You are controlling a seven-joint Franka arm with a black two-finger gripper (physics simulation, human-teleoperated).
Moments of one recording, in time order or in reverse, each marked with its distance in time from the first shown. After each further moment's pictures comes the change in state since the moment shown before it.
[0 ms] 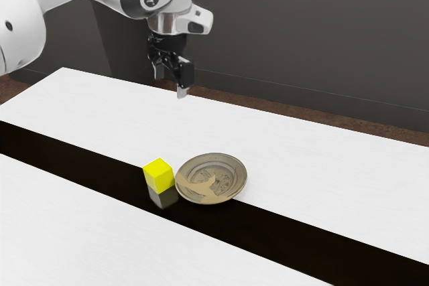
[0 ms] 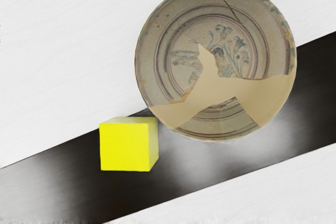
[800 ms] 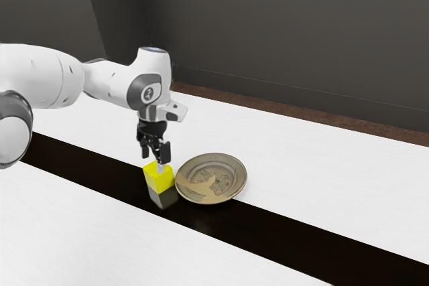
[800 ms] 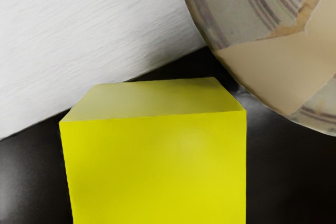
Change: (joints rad) arm 0.169 0.268 0.077 -0.292 -0.133 0.379 0.246
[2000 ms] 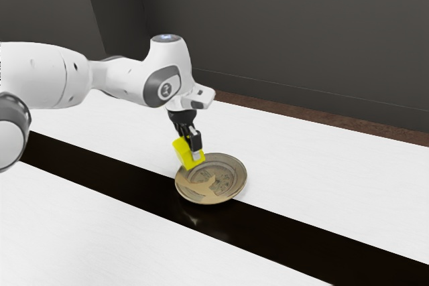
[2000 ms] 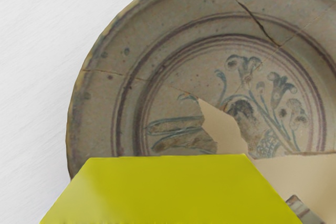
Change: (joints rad) arm -0.052 -0.043 -0.085 0.014 -0.055 0.203 0.053
